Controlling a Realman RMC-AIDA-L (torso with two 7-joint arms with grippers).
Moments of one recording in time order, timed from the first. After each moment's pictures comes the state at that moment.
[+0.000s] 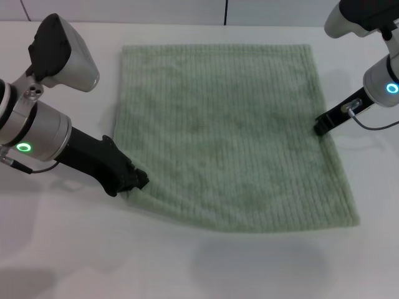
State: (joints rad) left arm -0.53 -2.04 -1.91 -1.12 2.34 -1.55 1.16; right arm 0.93 2.01 -1.21 -0.62 -2.64 -1.16 2.54
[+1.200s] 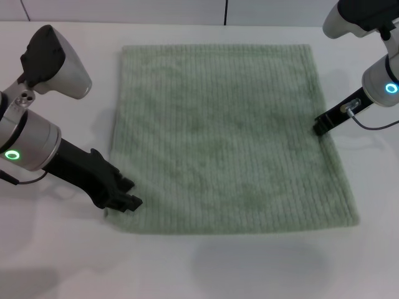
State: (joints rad) left arm -0.53 -2.06 -1.97 -1.14 2.42 -1.63 1.12; right arm 0.93 2.01 -1.22 -0.62 -2.64 -1.16 2.54
